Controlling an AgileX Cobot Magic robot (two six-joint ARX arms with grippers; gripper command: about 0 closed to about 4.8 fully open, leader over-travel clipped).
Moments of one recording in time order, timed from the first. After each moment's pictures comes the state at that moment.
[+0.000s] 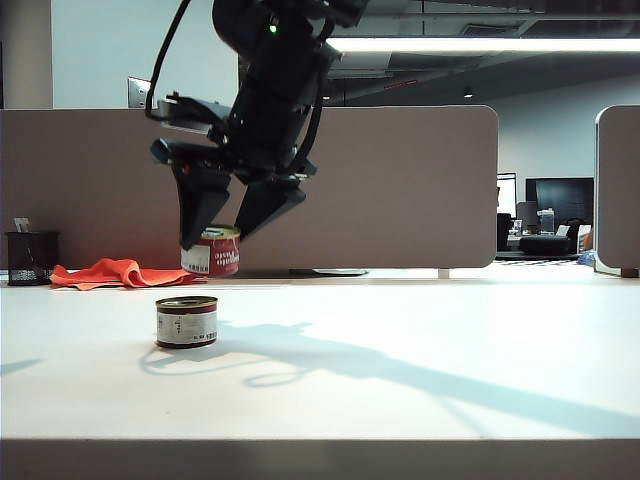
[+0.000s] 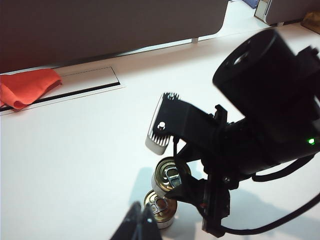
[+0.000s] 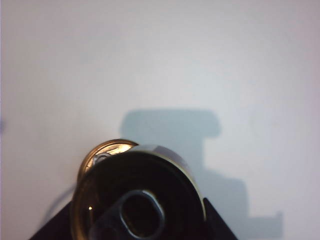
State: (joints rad) left arm -0.37 0.71 0.89 -0.48 0.07 0.01; right arm 0.76 2.07 1.75 -0.56 -0.02 -0.13
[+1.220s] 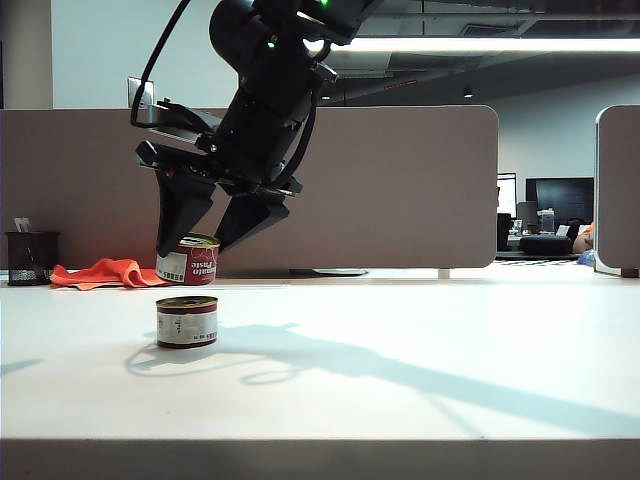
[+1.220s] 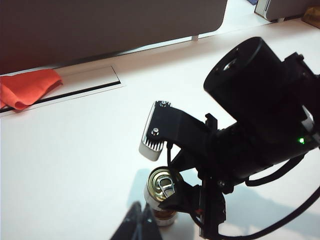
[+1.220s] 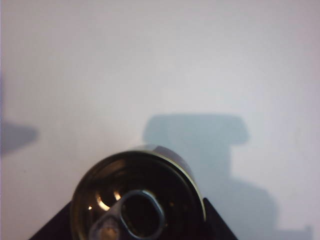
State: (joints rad) left arm -0.37 0.71 0.89 -0.49 0.07 0.03; right arm 0.76 2.10 1.75 -0.52 -0.13 -0.11
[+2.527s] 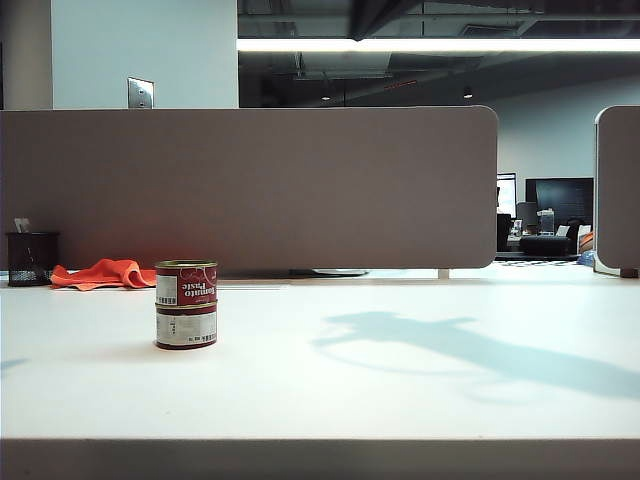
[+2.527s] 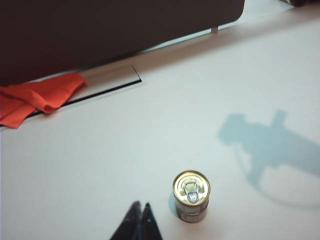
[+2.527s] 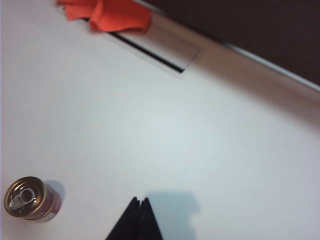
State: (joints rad) left arm -0.37 0.71 0.87 -0.49 0.00 0.12; right arm 0.56 1.62 1.75 -0.69 0.10 -0.06
